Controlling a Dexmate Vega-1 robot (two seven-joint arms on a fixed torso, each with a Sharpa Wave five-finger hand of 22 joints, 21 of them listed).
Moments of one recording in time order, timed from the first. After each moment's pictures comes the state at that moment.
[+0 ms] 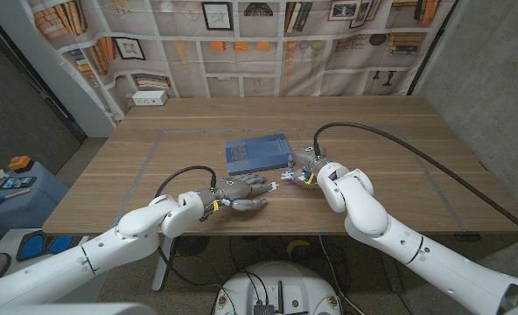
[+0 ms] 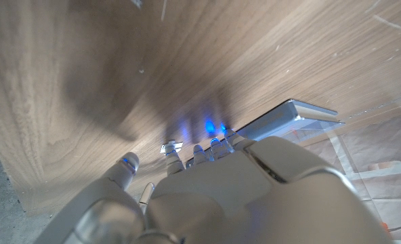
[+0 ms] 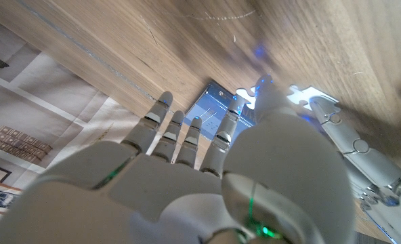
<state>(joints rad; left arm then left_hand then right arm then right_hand) 1.03 0.99 0.66 -2.00 0.77 0.06 -0.16 -0.01 0.06 0.56 0.19 0.21 0.06 -0.24 0.19 0.17 -0.16 -0.07 0.18 0.17 -0.16 -0.04 0.18 0.17 -0.17 -0.04 0.19 0.17 -0.90 -0.64 -0.80 -2.11 -1.31 -0.54 0.61 0.99 0.00 0.33 -0.15 0.18 0.75 -0.22 0.61 0.23 0.27 -0.07 0.21 0.20 0.16 -0.02 0.33 0.27 0.41 0.05 0.19 0.17</state>
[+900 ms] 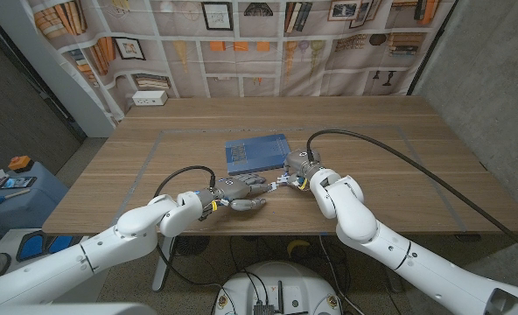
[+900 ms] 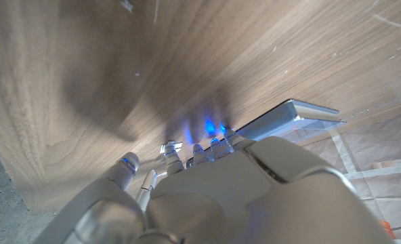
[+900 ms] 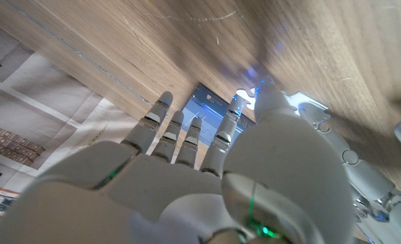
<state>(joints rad) 1.02 0.99 0.66 -1.98 0.77 0.03 -0.14 -0.01 0.06 0.56 0.19 0.21 0.06 -0.24 0.18 0.17 -0.15 -0.08 0.19 0.17 -0.16 -0.04 0.18 0.17 -0.17 -0.04 0.19 0.17 -0.91 -0.58 -0.83 -2.05 -1.36 -0.55 0.58 0.99 0.01 0.33 -0.15 0.18 0.74 -0.23 0.59 0.22 0.28 -0.07 0.21 0.20 0.16 -0.02 0.33 0.27 0.41 0.05 0.19 0.17</state>
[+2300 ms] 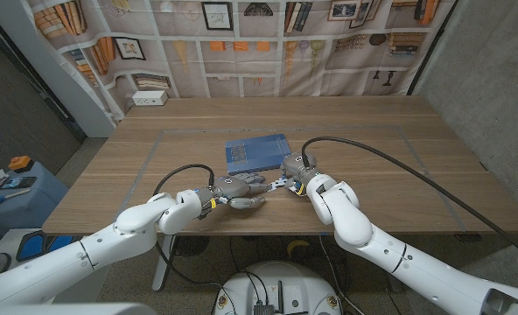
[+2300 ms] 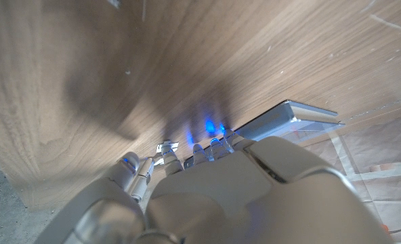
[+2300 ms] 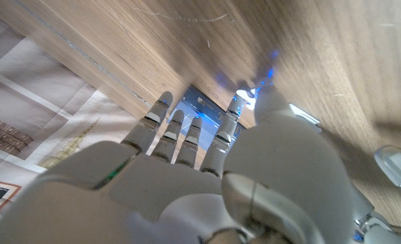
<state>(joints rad) 1.01 0.99 0.66 -1.96 0.75 0.03 -0.14 -0.01 0.06 0.56 0.19 0.21 0.09 -0.27 0.18 0.17 -0.14 -0.07 0.19 0.17 -0.16 -0.04 0.18 0.17 -0.17 -0.04 0.19 0.17 -0.91 -0.58 -0.86 -2.01 -1.38 -0.52 0.53 0.98 0.01 0.32 -0.15 0.18 0.74 -0.23 0.59 0.22 0.28 -0.07 0.21 0.20 0.18 -0.03 0.33 0.27 0.41 0.05 0.19 0.17</state>
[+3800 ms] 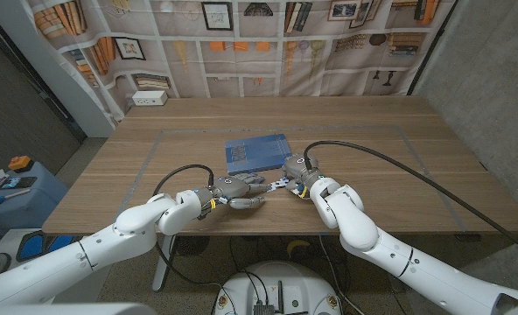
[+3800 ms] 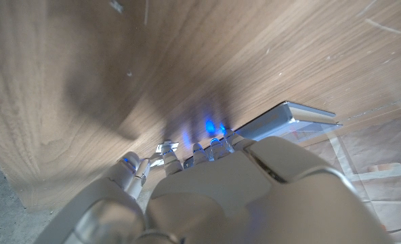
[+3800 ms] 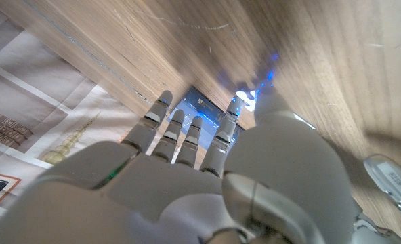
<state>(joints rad) 1.02 0.99 0.66 -1.97 0.75 0.06 -0.14 -0.01 0.06 0.56 0.18 0.21 0.09 -0.27 0.18 0.17 -0.13 -0.07 0.19 0.17 -0.16 -0.04 0.18 0.17 -0.16 -0.04 0.19 0.17 -0.94 -0.62 -0.85 -2.03 -1.38 -0.50 0.49 0.98 0.00 0.30 -0.16 0.18 0.70 -0.22 0.56 0.21 0.28 -0.08 0.21 0.21 0.18 -0.02 0.33 0.27 0.41 0.06 0.19 0.17</state>
